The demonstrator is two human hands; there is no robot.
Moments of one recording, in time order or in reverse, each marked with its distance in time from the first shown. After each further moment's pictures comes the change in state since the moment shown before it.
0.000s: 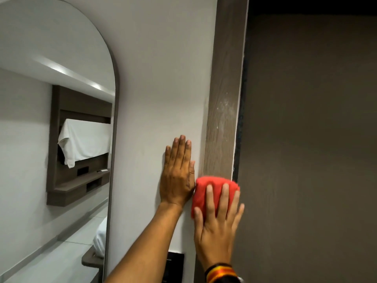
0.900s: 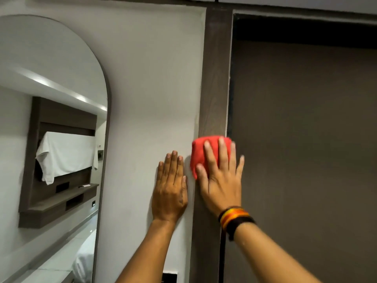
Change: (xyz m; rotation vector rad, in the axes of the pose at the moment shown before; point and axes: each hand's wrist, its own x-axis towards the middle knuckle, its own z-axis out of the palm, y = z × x) left_hand -0.003 -0.003 0.008 0.003 0.009 0.025; right_hand 0.152 -0.006 -0.057 -0.047 -0.035 -0.164
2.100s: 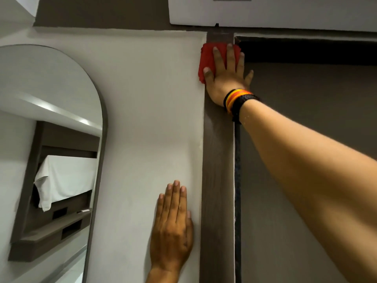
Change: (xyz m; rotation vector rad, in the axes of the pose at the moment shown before) left_hand 0.004 0.001 -0.006 -0.003 -0.032 -0.010; right_hand 0.297 -0.023 -0.090 0.027 0.048 0.064
